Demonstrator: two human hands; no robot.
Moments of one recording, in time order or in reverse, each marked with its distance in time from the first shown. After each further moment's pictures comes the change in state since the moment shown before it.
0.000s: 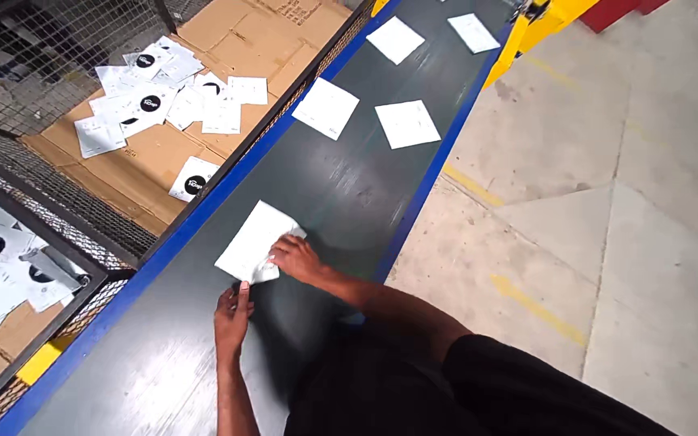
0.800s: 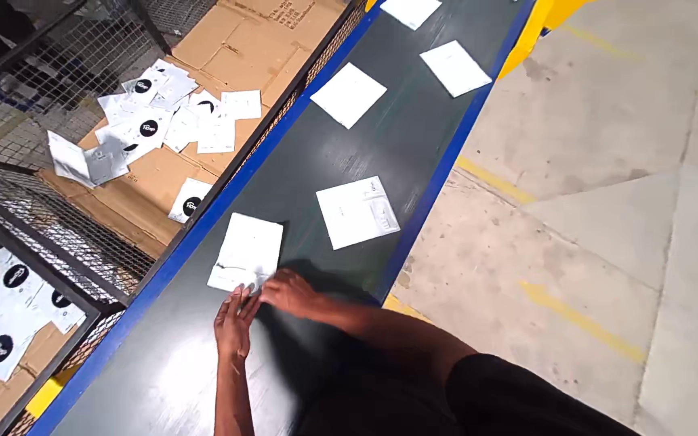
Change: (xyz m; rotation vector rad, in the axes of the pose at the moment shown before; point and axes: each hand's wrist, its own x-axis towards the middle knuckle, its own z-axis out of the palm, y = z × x) left_hand 0.033 0.054 0.090 -0.546 0.047 -0.125; right_hand -0.013 0.045 -0.014 0.193 0.009 -0.161
